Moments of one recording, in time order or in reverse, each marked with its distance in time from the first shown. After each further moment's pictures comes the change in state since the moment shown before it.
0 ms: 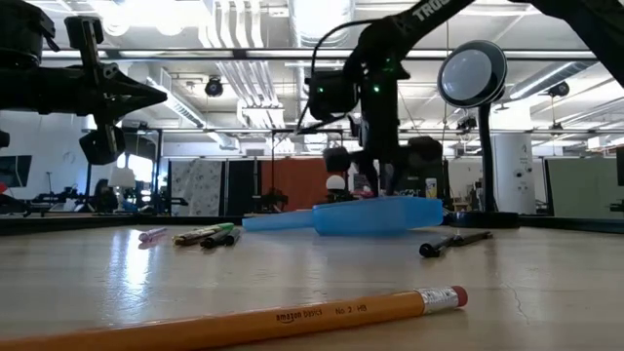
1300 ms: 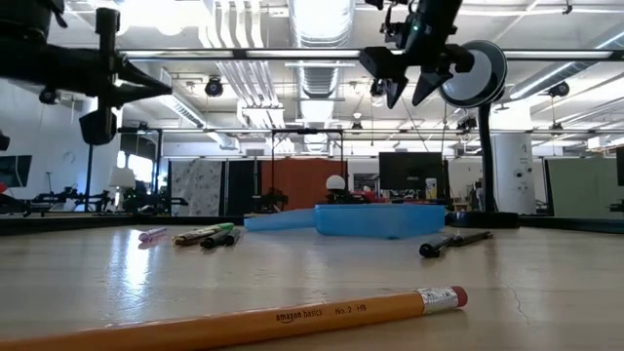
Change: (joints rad) left arm 0.000 0.184 0.183 -0.080 -0.266 -0.039; right arm 0.142 -0.490 -0.153 0.000 0.342 -0.421
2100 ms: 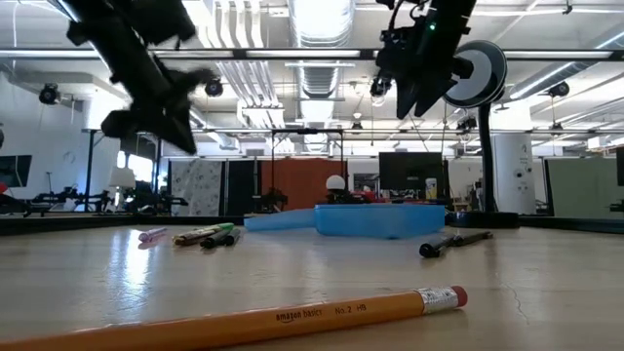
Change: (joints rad) left arm 0.007 0.818 0.493 -0.486 -0.024 0.107; right arm 0.020 -0.054 -0.074 0.006 -0.240 -0.241
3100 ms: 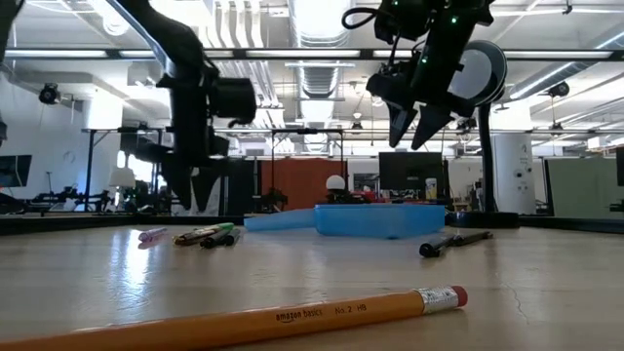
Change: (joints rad) left arm 0.187 0.584 0.287 -0.189 -0.062 0.114; right arm -0.109 0.004 -0.153 0.231 -0.180 0.138
